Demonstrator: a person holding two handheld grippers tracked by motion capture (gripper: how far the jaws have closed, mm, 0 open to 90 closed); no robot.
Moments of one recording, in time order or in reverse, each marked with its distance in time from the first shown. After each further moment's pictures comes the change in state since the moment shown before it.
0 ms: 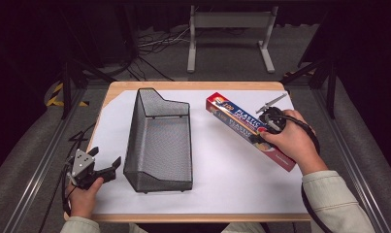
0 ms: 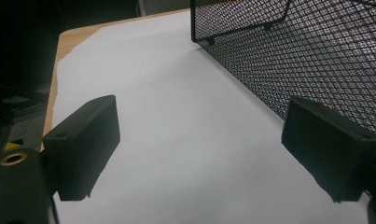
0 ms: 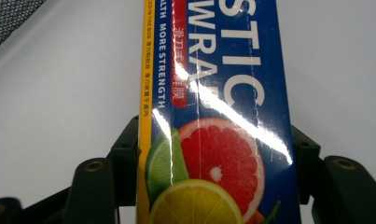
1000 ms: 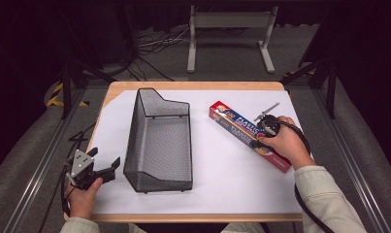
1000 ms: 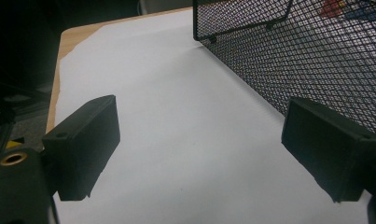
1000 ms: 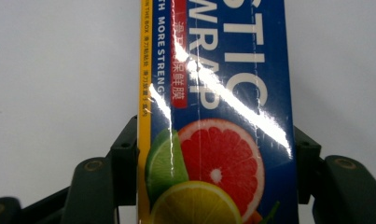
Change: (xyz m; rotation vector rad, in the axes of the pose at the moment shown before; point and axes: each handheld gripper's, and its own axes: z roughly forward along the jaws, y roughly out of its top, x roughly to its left) left arm 0.001 -0.001 -0.001 0.005 0.004 -0.003; right arm -0.036 -0.021 0.067 0.075 0.022 -0.019
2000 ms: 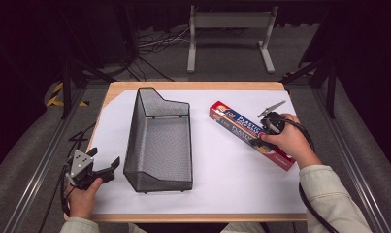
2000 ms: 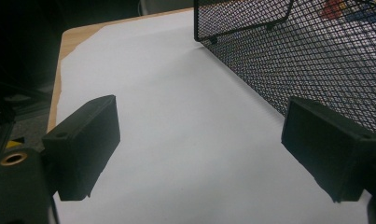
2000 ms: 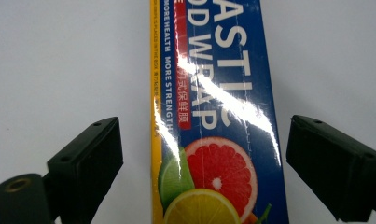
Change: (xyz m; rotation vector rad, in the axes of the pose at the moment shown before) left arm 0.001 0.000 -0.001 -0.001 0.001 0.002; right arm -0.008 -0.002 -0.006 -0.099 0.006 -0.013
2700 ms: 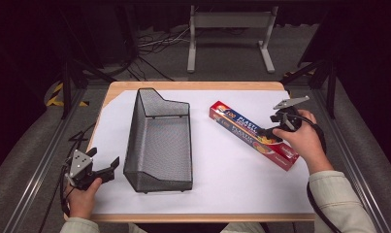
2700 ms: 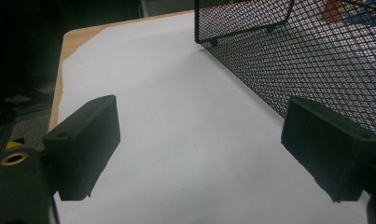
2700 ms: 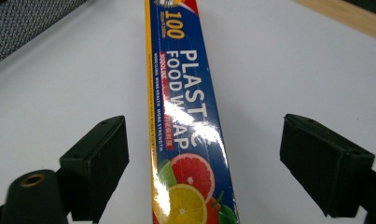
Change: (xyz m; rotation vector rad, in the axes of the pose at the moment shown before) left arm 0.000 0.000 -0.002 -0.006 0.001 -0.003; right arm -0.003 -0.005 -0.047 -0.224 -0.039 0.059
